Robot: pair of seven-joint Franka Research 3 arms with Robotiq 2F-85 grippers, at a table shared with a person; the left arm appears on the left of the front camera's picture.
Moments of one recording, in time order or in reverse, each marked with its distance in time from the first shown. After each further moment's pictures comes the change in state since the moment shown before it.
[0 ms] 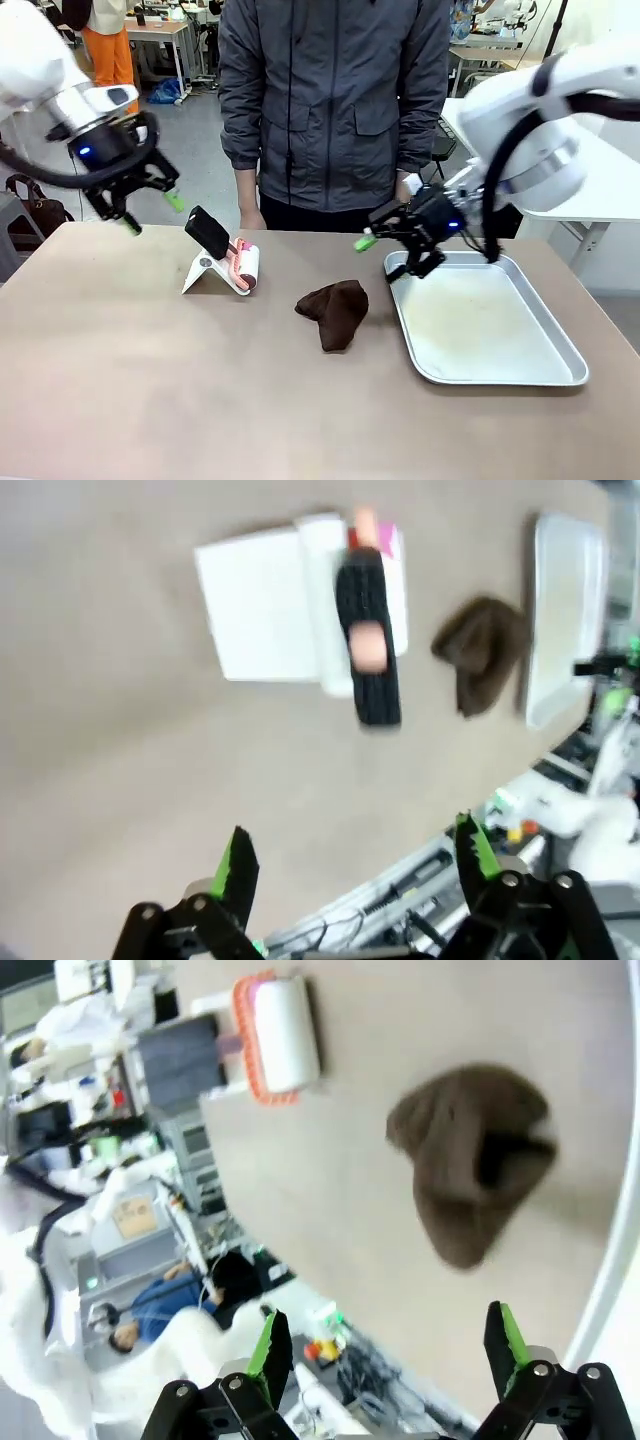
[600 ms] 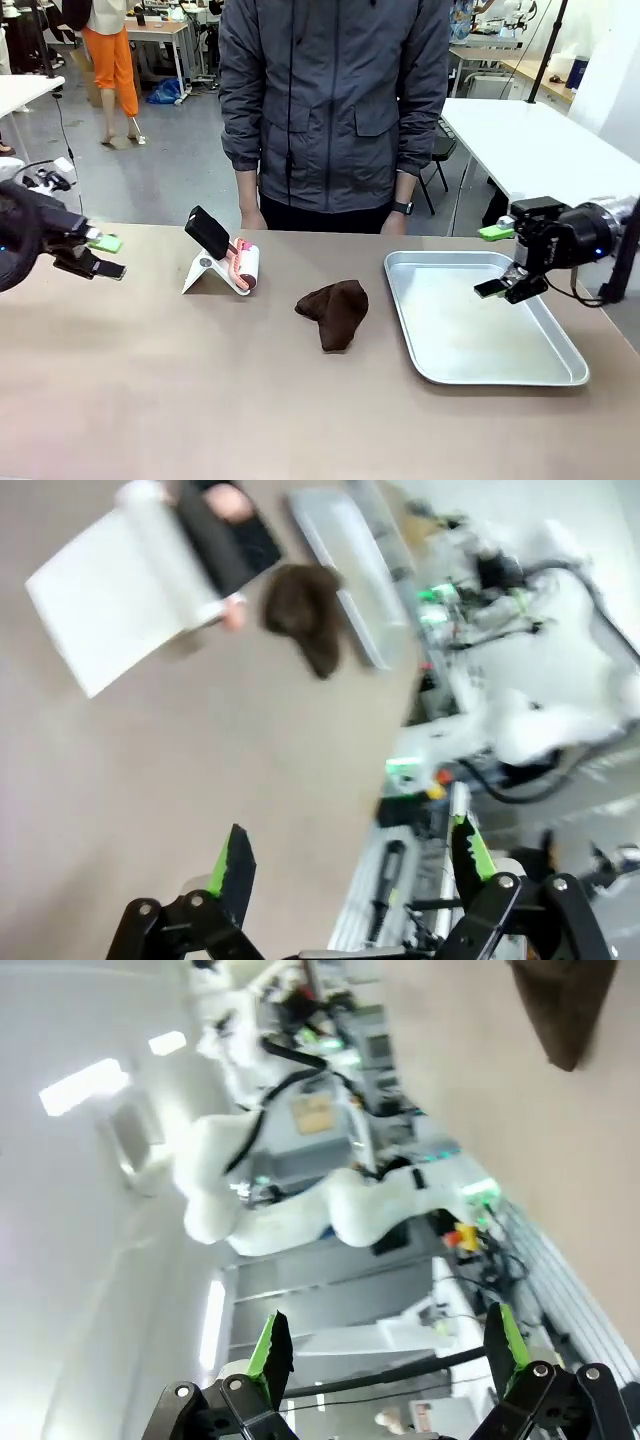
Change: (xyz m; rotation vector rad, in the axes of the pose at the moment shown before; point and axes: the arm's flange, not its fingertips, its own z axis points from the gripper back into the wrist) left arm -0.086 0.126 -0.038 -0.630 -0.208 -0.430; right arm -0.096 -0.092 0.097 0.542 0.143 0.017
